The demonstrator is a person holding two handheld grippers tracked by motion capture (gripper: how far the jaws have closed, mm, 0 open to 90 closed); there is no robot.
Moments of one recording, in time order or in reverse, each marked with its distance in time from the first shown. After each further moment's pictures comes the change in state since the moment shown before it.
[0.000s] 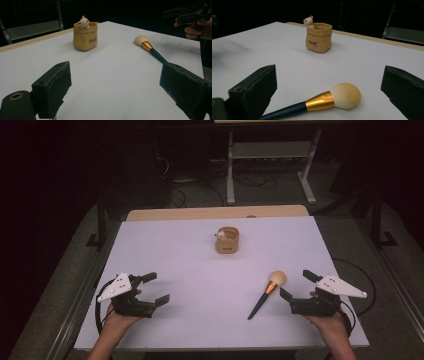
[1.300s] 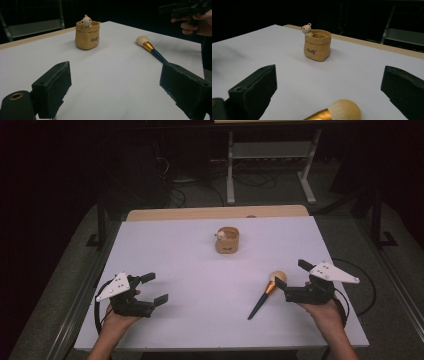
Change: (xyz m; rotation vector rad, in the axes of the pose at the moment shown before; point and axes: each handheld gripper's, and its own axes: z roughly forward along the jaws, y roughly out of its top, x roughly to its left) left arm 0.003 -0.002 -0.002 -0.006 0.009 -0.025; right arm -0.002 0.024 0.020 0.006 -0.004 -0.007
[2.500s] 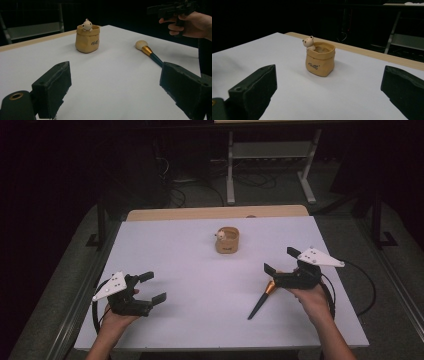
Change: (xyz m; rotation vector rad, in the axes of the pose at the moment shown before) left arm 0.003 0.001 -0.003 -0.023 -0.009 -0.011; right arm -0.001 0.021 0.036 -0.029 0.032 0.007
